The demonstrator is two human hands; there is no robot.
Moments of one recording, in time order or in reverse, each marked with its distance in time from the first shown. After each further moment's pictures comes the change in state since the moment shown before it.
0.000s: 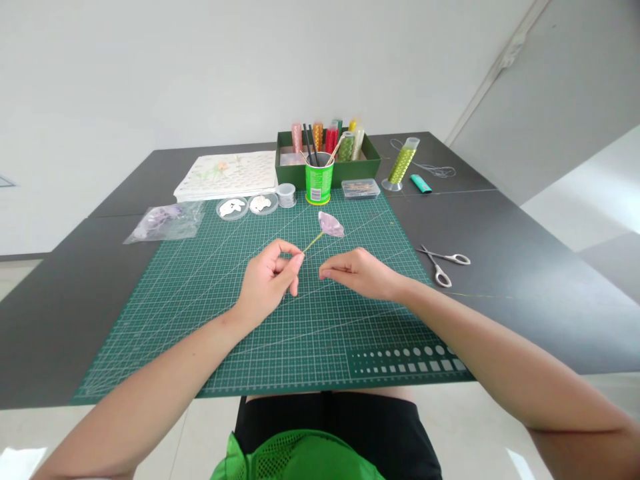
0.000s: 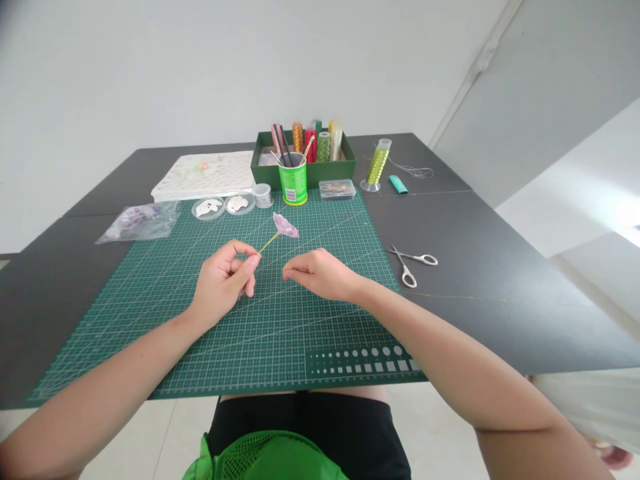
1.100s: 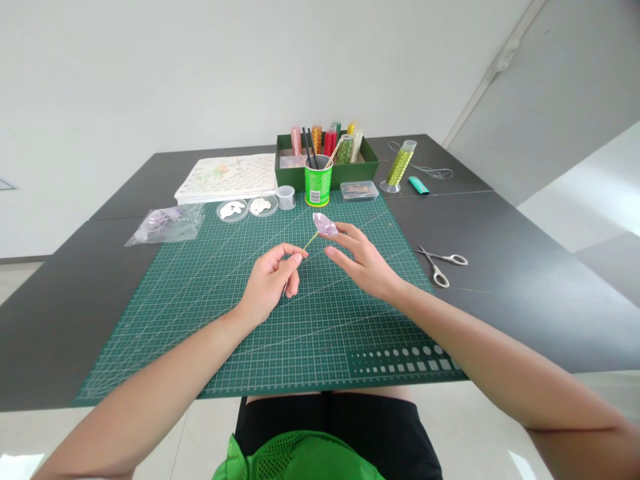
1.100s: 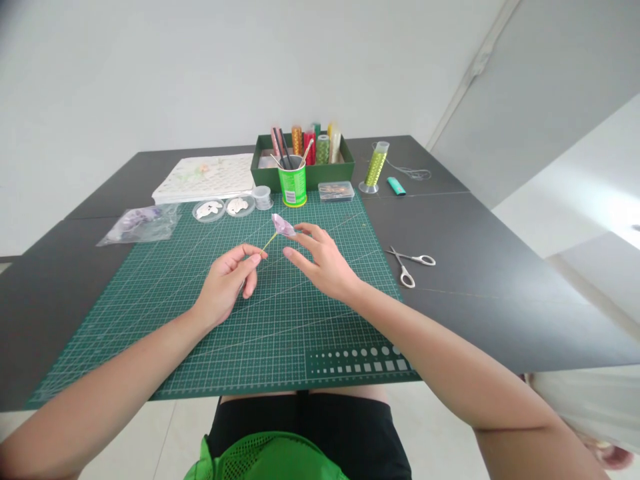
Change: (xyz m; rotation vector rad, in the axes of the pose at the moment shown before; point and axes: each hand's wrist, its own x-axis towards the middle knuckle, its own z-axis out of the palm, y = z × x) left_hand 0.005 -0.002 0.005 -0.311 -0.050 -0.164; right_hand 0.001 0.003 0.006 -0.041 0.390 0.018
